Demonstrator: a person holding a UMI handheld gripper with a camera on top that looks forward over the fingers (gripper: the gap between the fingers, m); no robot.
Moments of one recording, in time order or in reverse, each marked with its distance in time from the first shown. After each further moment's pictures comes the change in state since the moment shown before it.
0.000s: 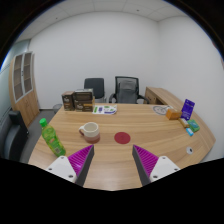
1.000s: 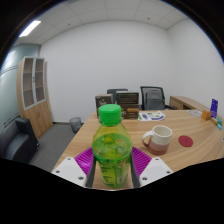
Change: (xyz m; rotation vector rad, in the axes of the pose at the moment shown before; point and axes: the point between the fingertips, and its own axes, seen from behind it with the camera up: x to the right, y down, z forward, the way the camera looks) arm -0.269 0.013 0.142 0.195 -0.136 0.026
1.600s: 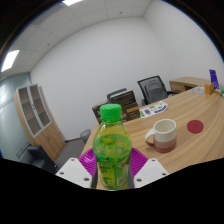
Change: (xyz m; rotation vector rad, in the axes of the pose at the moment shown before) arm 0.007 -0.023 0.017 0.039 -0.095 0.297
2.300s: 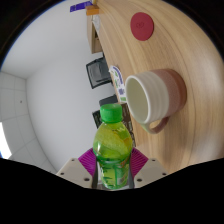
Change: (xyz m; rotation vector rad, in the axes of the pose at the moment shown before) arm 0.041 -0.090 0.084 0.078 -0.141 1.494
